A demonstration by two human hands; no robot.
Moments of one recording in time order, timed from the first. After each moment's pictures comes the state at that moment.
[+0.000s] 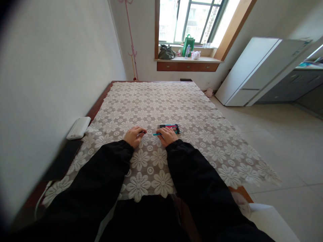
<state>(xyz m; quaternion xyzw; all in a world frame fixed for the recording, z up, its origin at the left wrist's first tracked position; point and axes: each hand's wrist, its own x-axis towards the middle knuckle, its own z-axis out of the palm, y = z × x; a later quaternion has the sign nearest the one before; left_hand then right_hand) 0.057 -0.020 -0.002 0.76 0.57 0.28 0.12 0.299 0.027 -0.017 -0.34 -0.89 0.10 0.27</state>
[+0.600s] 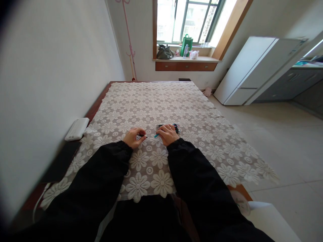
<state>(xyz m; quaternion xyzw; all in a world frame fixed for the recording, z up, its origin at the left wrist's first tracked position) 0.057 -0.023 0.001 0.77 0.53 0.31 0.17 0.308 0.028 -0.005 -0.31 -0.91 0.06 0.27</state>
